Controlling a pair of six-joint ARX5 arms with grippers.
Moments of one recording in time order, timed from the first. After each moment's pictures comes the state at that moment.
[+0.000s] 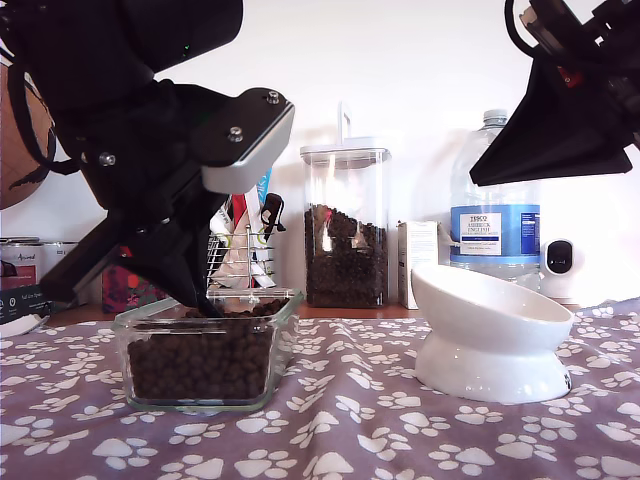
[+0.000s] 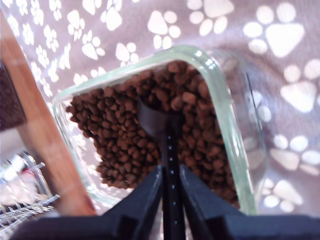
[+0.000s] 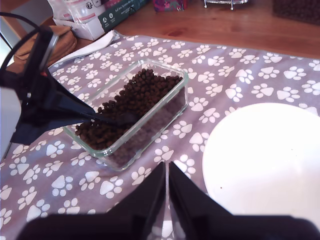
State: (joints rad) left arm -0.82 1.47 0.84 -0.32 -0.35 1.15; right arm 0.46 0.91 0.45 0.01 -0.31 0.07
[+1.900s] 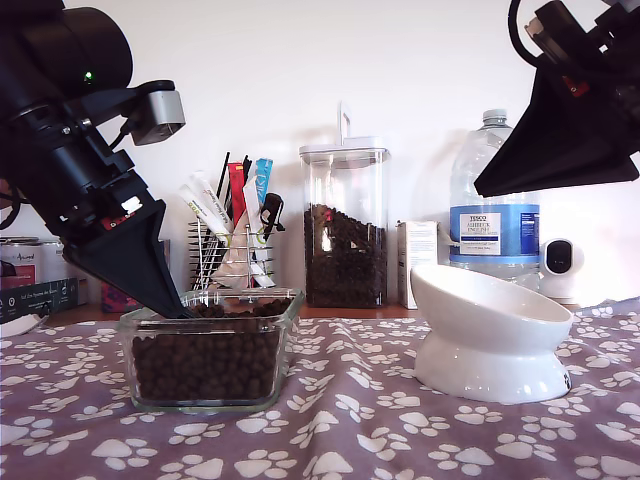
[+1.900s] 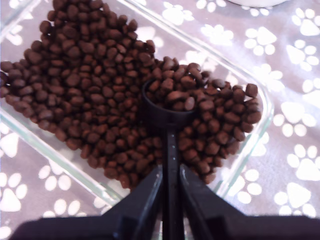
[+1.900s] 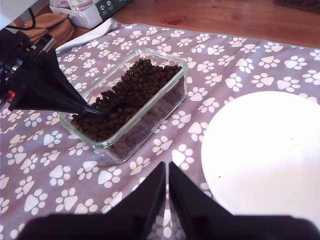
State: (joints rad) left arm -0.45 1.47 0.84 -0.37 0.30 0.37; right arm 0.46 0.91 0.45 -0.02 -0.31 0.05
